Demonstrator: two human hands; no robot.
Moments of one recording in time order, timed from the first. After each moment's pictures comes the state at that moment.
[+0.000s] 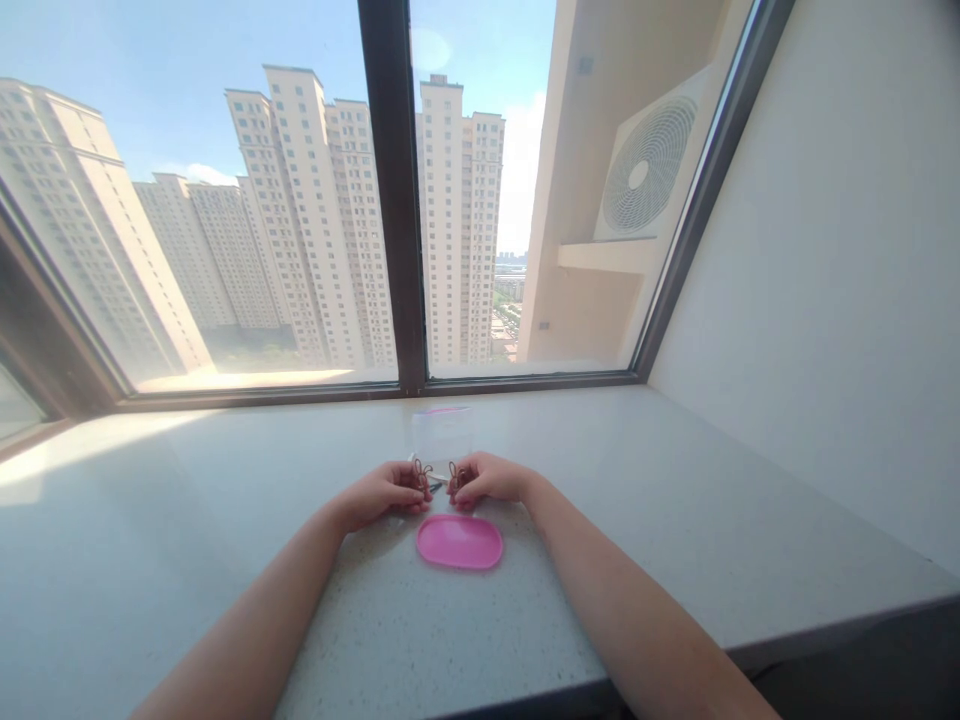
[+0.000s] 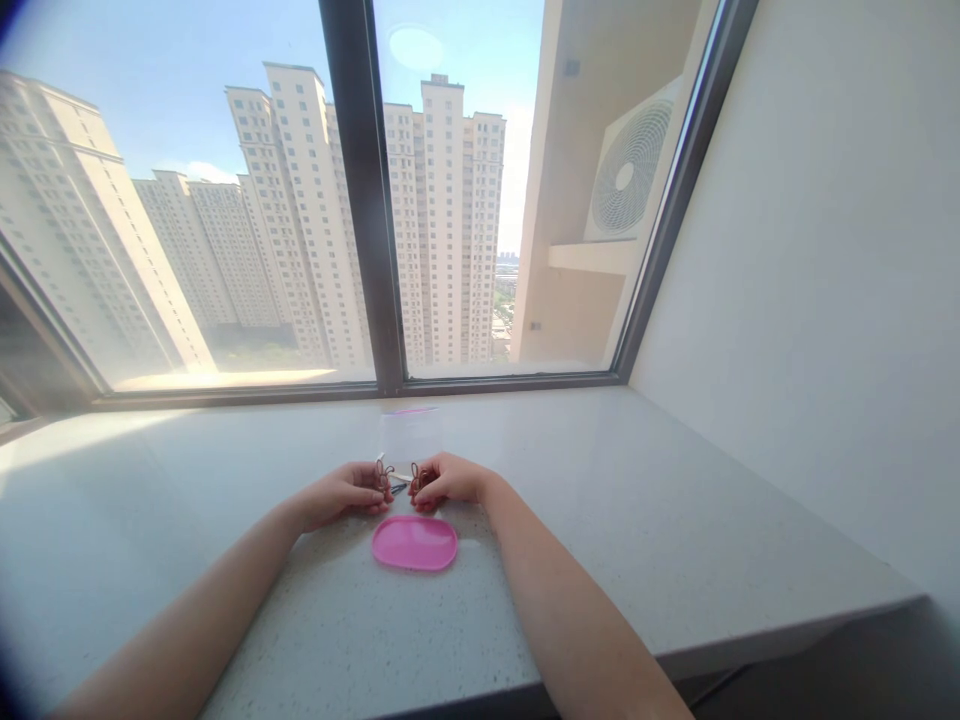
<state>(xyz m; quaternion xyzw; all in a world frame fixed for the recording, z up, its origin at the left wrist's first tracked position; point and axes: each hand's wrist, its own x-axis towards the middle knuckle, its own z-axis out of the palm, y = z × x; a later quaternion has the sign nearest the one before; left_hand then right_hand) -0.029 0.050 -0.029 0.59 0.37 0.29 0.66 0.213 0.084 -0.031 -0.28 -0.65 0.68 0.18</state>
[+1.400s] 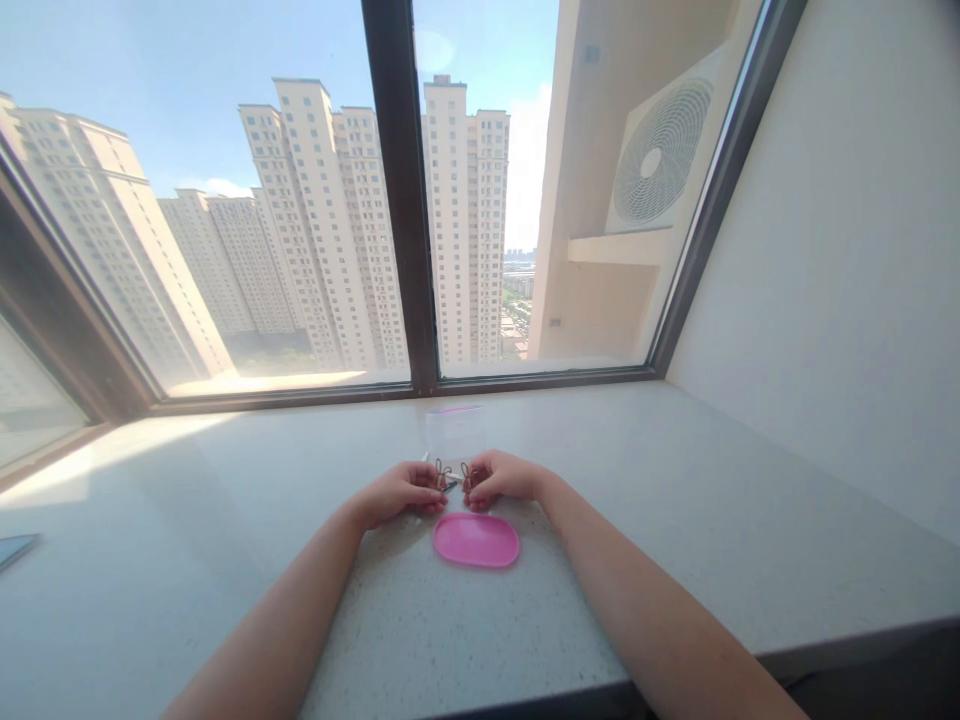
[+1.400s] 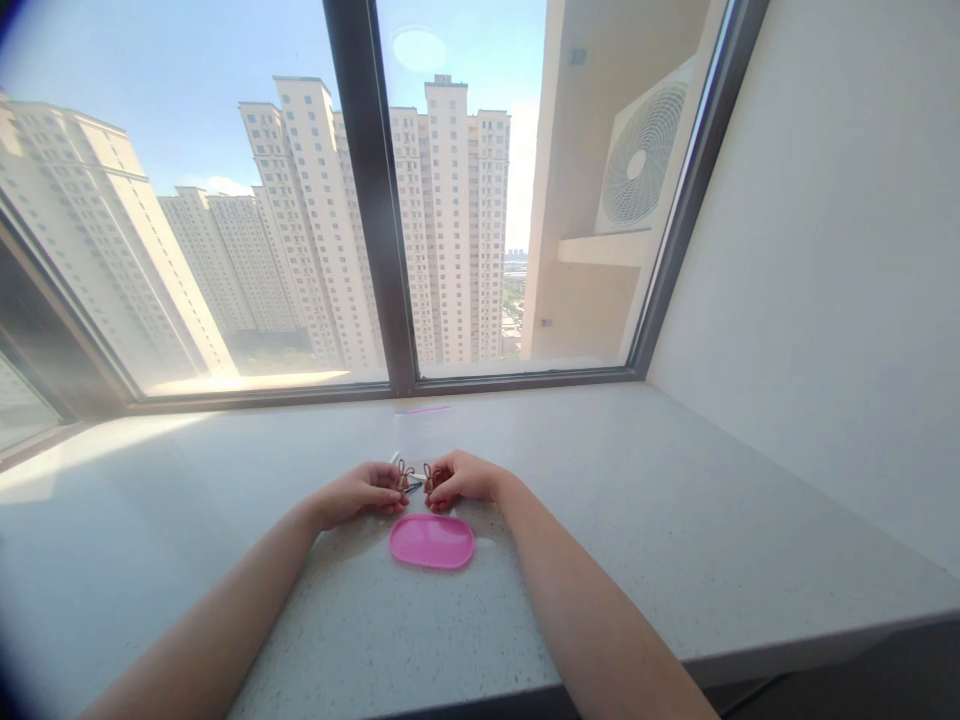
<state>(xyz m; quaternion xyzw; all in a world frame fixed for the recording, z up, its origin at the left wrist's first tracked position) -0.025 0.048 -0.027 0.58 0.40 0.28 0.65 0.211 0.083 -0.033 -0.29 -0.65 0.68 0.18</state>
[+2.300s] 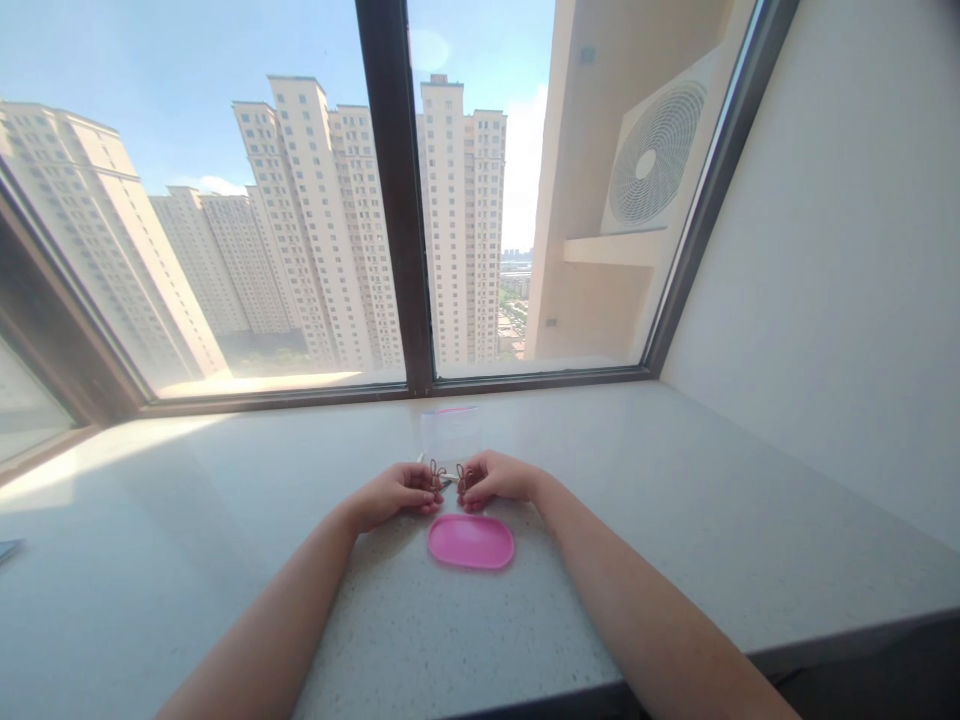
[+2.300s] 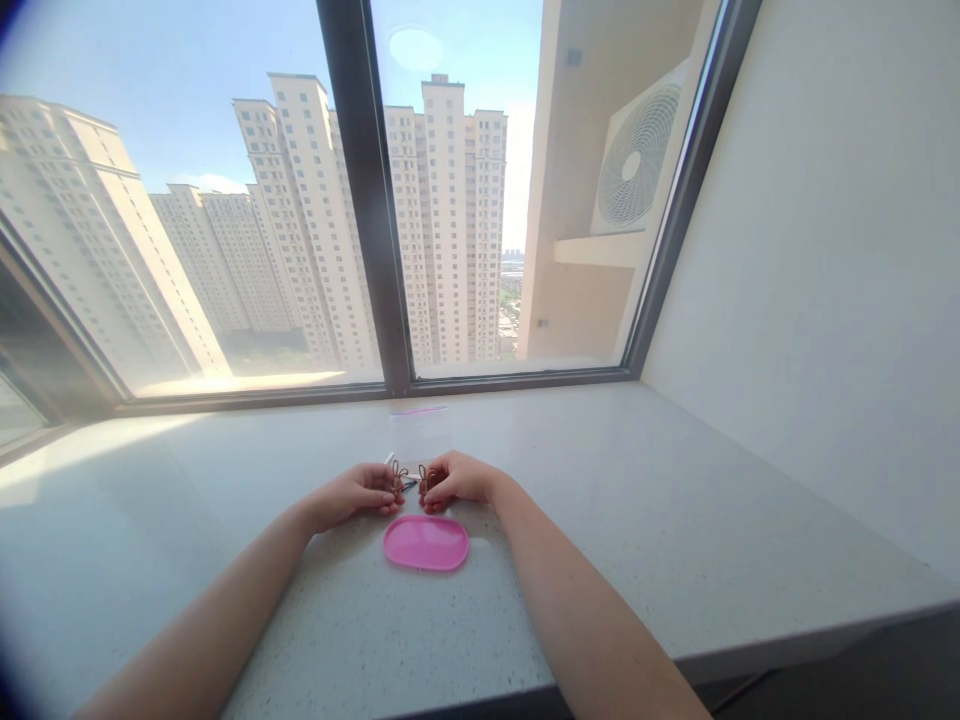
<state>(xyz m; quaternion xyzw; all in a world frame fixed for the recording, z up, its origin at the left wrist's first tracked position) -0.027 0.050 -0.030 0.57 0.40 0.28 0.66 0.212 0.084 -0.033 -0.27 -0.66 0.68 0.18</state>
